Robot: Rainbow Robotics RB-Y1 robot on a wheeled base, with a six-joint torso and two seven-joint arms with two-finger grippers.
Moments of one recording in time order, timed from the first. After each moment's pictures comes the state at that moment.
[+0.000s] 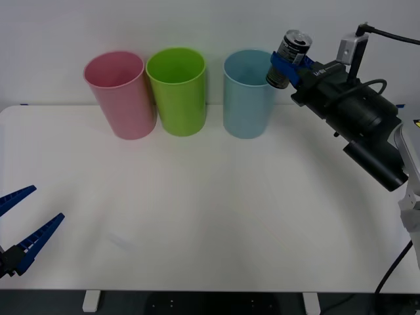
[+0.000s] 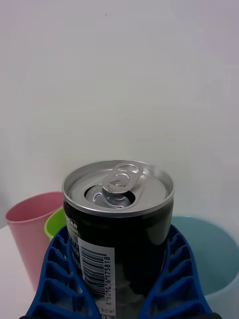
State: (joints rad) right arm -0.45 -0.36 -0.06 -1.52 1.30 -0.59 -0.33; left arm 0.35 0.40 0.52 -1.66 -0.96 -1.22 0.00
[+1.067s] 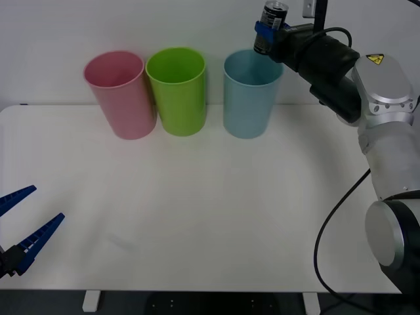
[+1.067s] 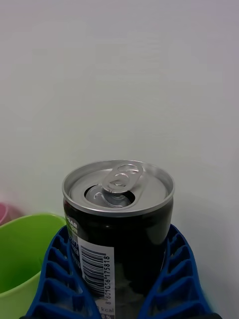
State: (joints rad) right arm -0.94 -0.26 -0.21 -0.89 1.55 -0.56 -0.28; left arm 0.35 0.40 0.52 -1.66 -0.96 -1.22 0.00
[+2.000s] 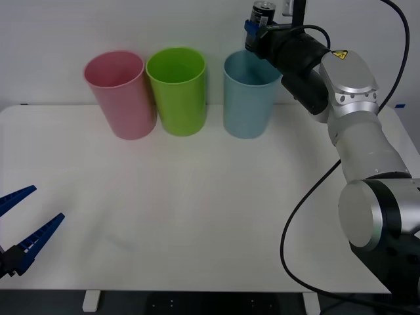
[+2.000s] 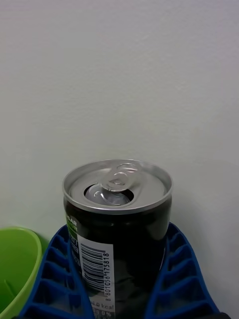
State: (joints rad) right arm -1.06 -0.16 -0.28 -0.73 1.65 -0.38 -0.22; left arm 0.35 0.40 0.52 -1.66 -0.96 -1.22 0.00
